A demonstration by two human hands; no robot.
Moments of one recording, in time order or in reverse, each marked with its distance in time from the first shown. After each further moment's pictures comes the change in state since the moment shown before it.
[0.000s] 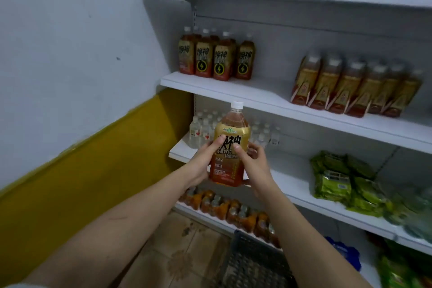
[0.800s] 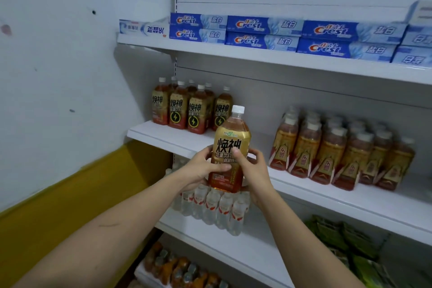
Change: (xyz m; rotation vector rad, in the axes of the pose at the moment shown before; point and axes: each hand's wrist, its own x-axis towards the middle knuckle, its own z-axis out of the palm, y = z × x) left_hand 0.174 0.123 0.079 0.104 -0.055 0.223; right_hand 0.177 -0.125 -0.080 0.029 0.010 -0.156
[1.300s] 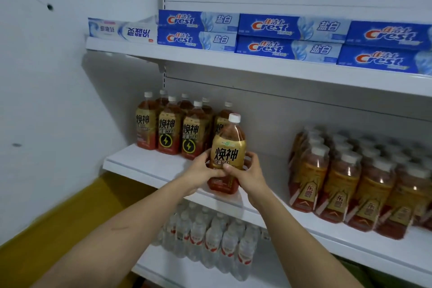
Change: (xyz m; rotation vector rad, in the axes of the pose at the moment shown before) left_hand 0.179 -0.001 -0.076 0.195 0.028 0.121; right_hand 0.179 0.020 0.050 -0.056 -0.020 -0.132
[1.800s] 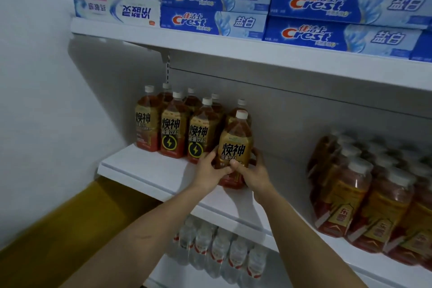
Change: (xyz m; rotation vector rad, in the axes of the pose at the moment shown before) left_hand 0.068 -0.035 -0.012 0.170 0.244 0.104; right_hand 0.086 0.032 0.022 -0.037 0.030 -0.005
